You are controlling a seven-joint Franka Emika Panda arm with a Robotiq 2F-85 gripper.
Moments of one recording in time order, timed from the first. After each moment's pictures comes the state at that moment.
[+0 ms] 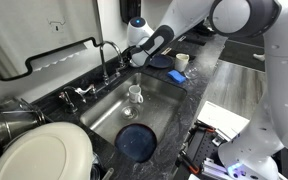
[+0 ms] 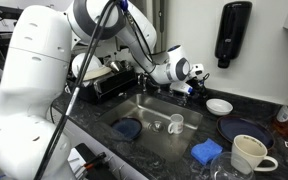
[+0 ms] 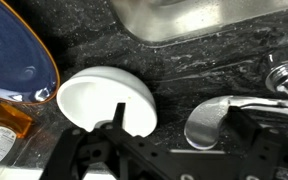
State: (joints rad) arm 0.19 0.54 -0.39 -1.86 -0.29 2.83 0.44
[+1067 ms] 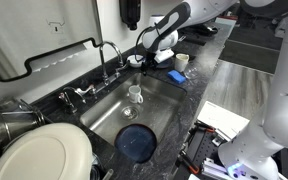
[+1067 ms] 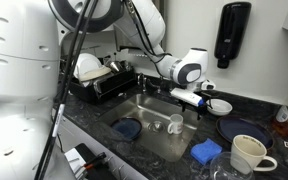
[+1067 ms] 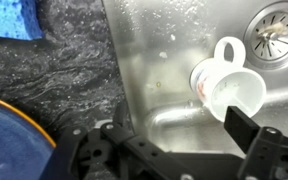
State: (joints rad) arm -0.18 0.36 -0.09 -2.02 0.06 2.44 -0.20
